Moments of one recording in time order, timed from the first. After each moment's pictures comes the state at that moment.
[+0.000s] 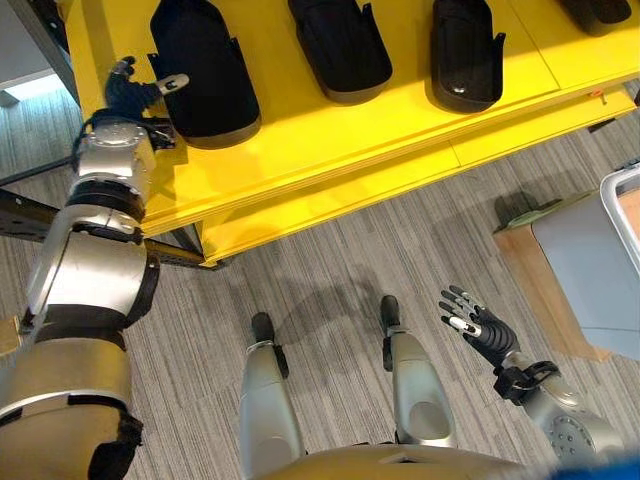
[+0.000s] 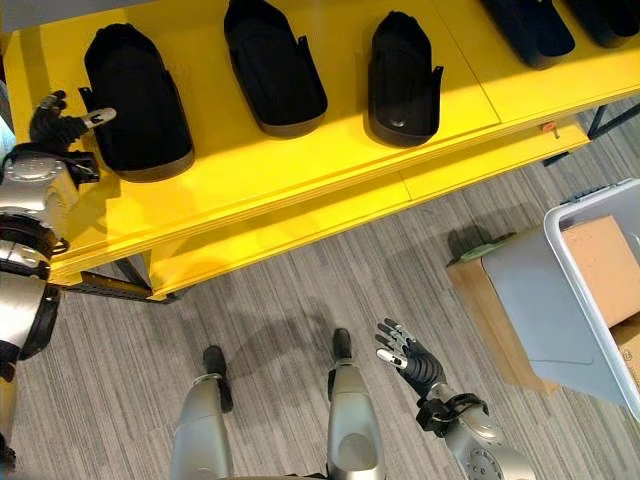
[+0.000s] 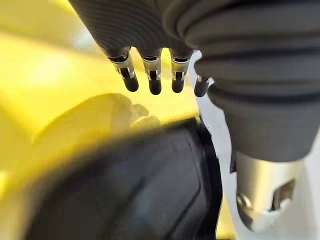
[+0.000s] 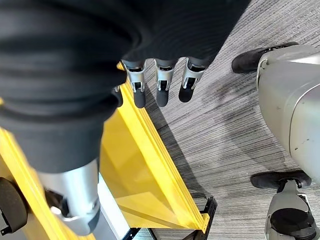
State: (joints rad) left arm -1.24 0.79 -0.39 1.27 -0.59 0.00 0.13; right arm 0.24 -0.61 0.28 0.08 0.87 -0.02 0.20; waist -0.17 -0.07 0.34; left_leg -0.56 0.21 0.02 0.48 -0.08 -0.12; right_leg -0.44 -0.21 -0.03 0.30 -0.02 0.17
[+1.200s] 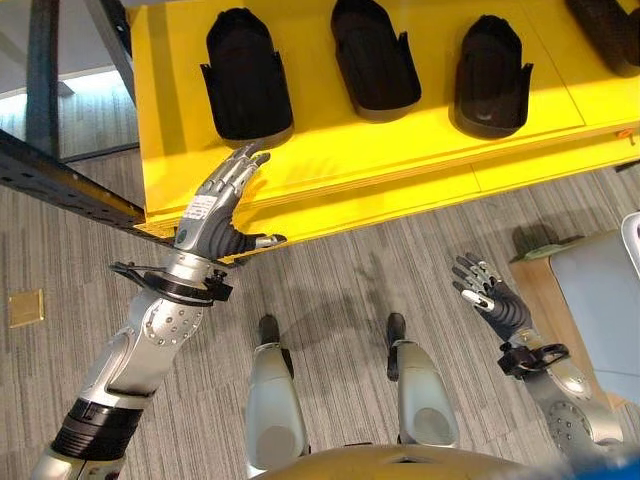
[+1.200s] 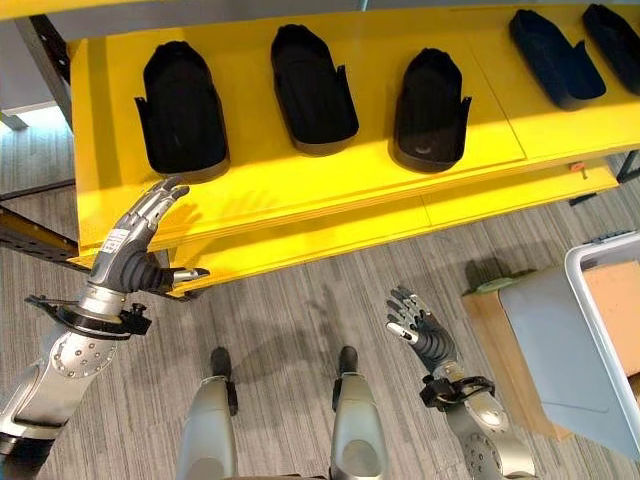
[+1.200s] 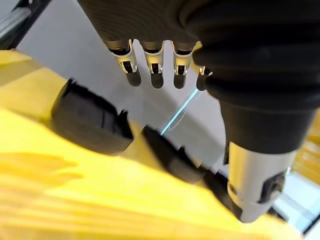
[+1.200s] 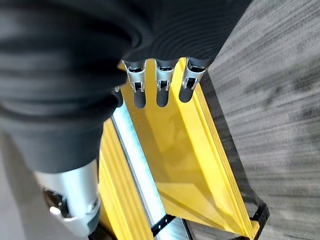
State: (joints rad) left arm -0.04 0.75 -0.04 -0.27 0.43 -0.21 0.19; right arm 0.20 -0.53 0.15 0.01 0.80 -0.10 0.19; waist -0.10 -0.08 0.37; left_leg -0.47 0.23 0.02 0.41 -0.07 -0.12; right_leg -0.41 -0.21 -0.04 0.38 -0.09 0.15
